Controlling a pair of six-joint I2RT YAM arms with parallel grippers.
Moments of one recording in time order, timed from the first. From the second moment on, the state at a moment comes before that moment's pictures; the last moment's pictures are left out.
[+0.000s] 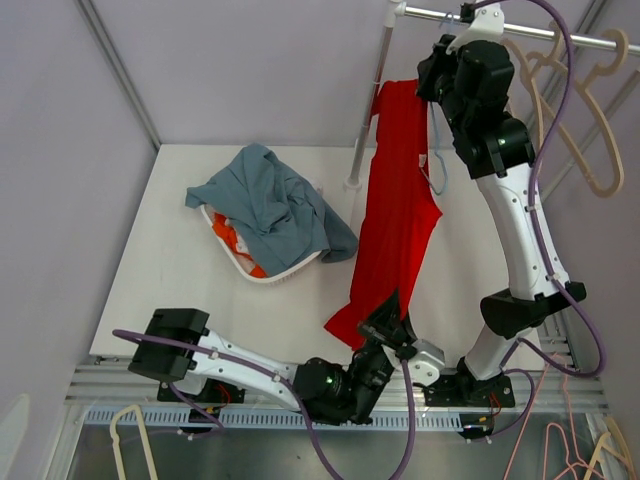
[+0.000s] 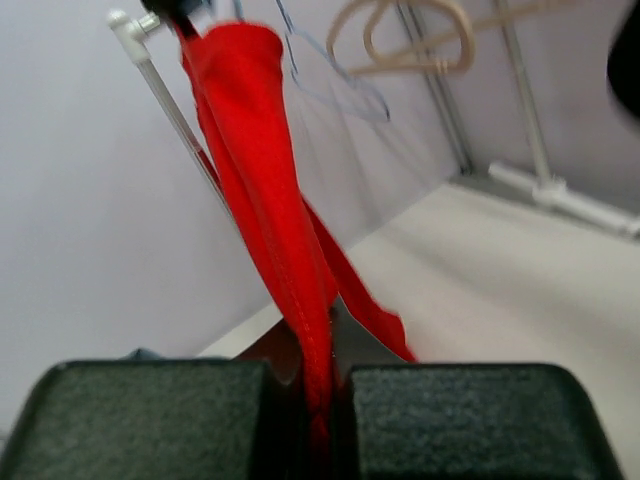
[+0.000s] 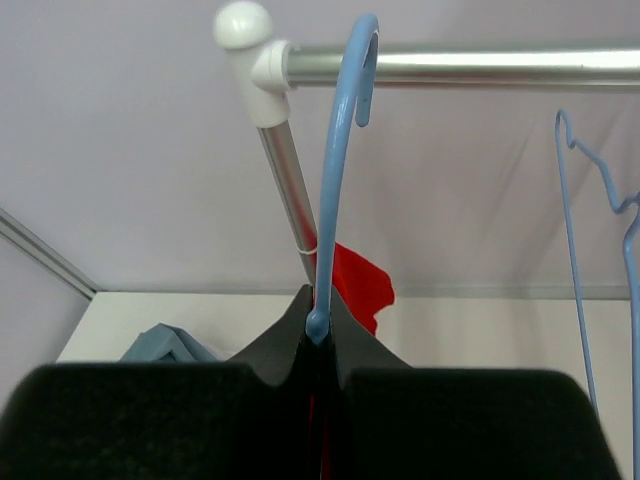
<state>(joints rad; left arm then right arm) -1.80 1.67 1.16 1.32 -1.11 1.22 0.40 1.73 2.30 -0.57 0.27 0.23</state>
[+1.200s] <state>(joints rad) -0.85 1.45 1.57 -0.05 -0.80 0.10 0.38 1.32 2.19 -0.76 0.22 0.25</state>
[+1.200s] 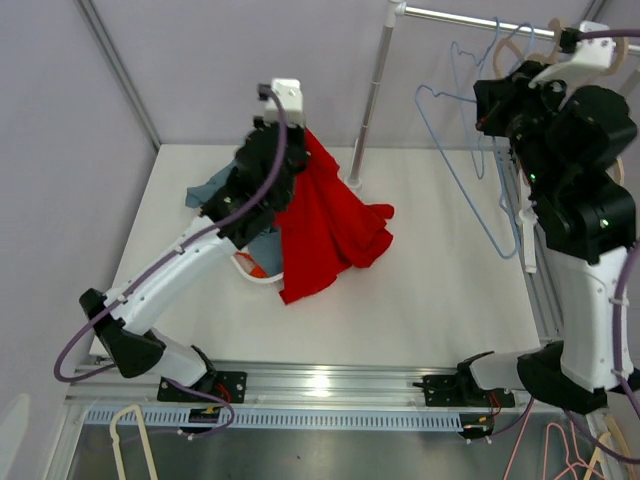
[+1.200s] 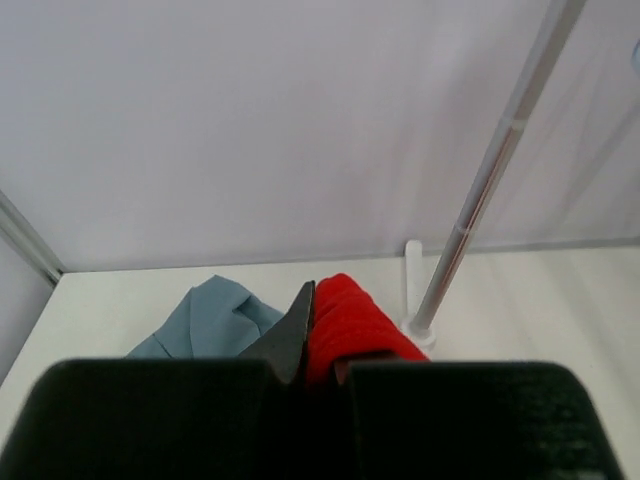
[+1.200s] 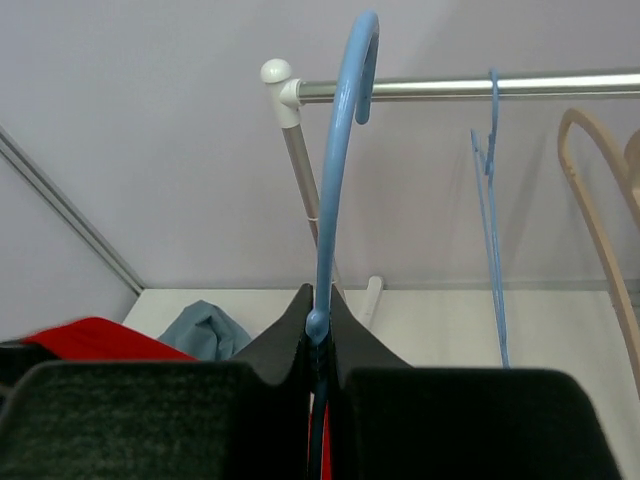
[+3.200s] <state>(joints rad) -0.26 1.76 1.44 -0.37 -0.15 -0.55 0.22 2.00 2.21 0.00 0.18 0.05</state>
